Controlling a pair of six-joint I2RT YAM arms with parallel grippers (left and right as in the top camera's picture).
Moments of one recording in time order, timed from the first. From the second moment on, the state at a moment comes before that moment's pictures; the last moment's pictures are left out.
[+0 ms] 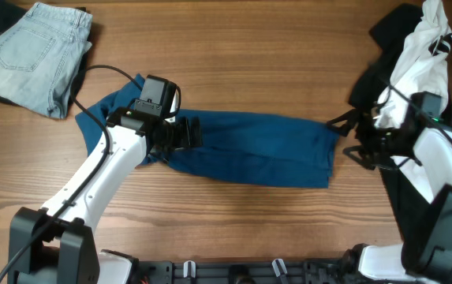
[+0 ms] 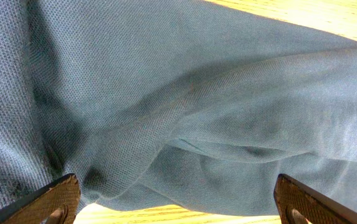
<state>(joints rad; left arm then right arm) -0.31 1.54 1.03 -0.74 0.13 -0.43 -0.37 1.59 0.93 -0.76 -0.74 0.26</state>
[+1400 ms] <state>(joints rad) -0.31 1.54 1.03 -0.72 0.23 -0.43 -0.48 1.95 0.97 -0.58 -1.04 0.29</state>
